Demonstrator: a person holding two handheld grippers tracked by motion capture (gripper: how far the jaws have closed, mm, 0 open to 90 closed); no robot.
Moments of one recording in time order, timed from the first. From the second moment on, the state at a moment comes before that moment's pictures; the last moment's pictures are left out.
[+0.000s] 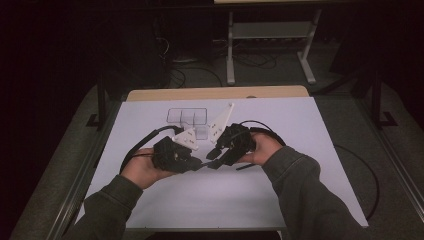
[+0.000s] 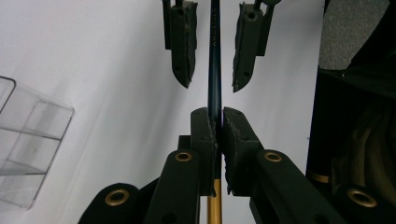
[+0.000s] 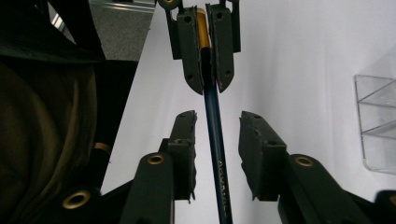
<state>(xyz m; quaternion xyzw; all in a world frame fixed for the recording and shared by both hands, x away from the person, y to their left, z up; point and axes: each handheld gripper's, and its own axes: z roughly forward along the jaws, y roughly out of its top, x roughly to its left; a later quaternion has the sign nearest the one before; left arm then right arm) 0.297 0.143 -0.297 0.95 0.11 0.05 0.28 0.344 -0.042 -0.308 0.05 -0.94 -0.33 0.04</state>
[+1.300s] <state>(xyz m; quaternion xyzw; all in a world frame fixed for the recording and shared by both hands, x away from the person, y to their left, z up) 0.293 0.137 -0.298 0.96 0.08 0.04 0.28 0.338 -0.044 -0.312 0.08 -0.94 -0.32 0.05</state>
